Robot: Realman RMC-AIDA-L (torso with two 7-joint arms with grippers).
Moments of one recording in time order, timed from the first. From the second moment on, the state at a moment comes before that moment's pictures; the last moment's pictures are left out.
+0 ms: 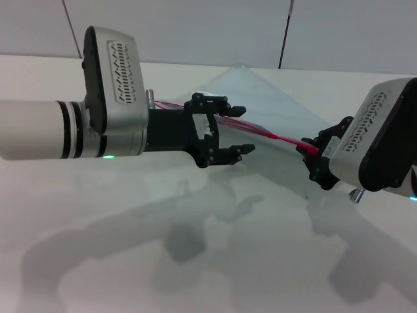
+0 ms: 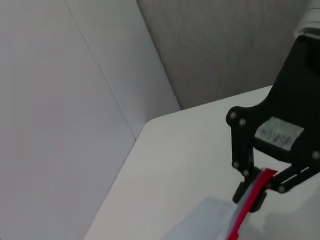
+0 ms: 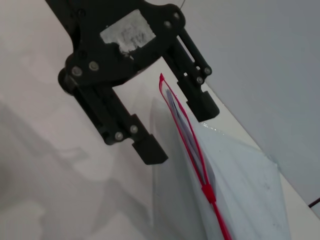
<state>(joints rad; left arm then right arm) -0.51 -2.03 1.44 0.91 -1.59 -1.07 2.06 0.20 2.02 -1.87 -1.63 -2.58 -0.78 2.31</state>
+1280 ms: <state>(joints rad) -0.58 -2.03 1.48 0.95 -1.48 -1.05 2.04 0.20 2.02 -1.90 -1.70 -2.58 -0.81 2.31</state>
